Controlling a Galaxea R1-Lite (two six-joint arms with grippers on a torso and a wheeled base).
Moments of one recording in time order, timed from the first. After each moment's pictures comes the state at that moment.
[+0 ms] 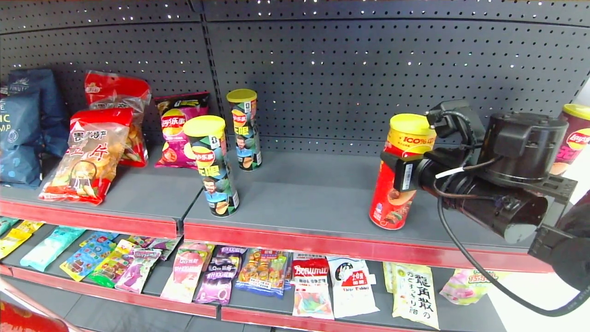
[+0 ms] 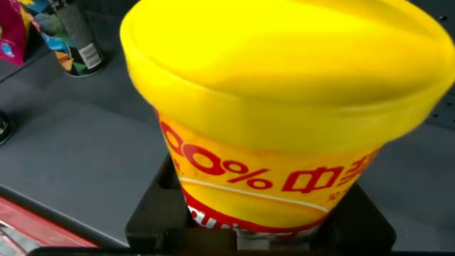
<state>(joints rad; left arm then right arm) -0.13 0.38 -0.51 0.20 -0.03 0.21 0.55 1.65 -0.76 -0.75 -0.32 -0.02</state>
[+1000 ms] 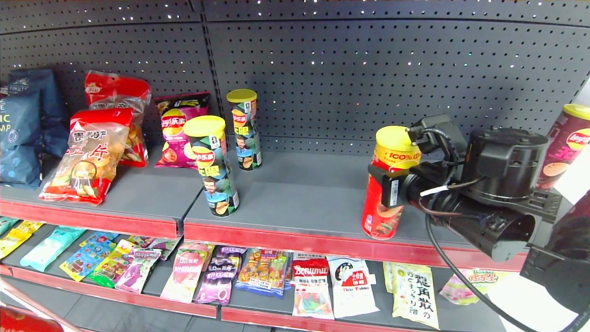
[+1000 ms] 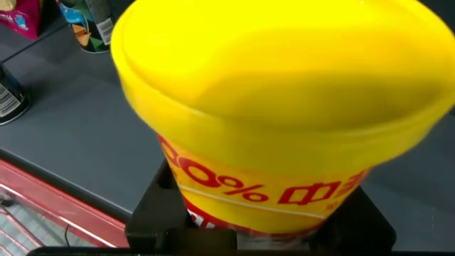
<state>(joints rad) -0.13 0.35 -0.50 0.20 -0.02 0.21 0.64 1.67 -0.73 -0.76 -0.37 -0.02</state>
